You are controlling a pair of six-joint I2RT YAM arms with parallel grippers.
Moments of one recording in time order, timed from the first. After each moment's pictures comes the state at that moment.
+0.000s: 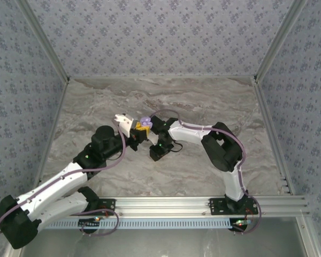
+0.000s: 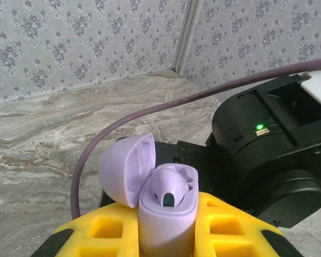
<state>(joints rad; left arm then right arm) -0.75 0.88 0.61 0.09 0.10 -0.22 0.84 2.01 1.39 -0.78 -0.30 0.08</state>
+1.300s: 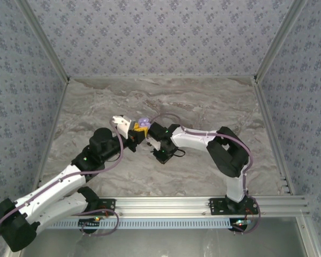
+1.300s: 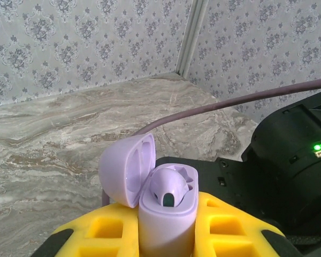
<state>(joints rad) -0.75 0.84 0.59 0.09 0.08 -0.22 0.89 1.90 1.25 -0.75 -0.12 0.07</state>
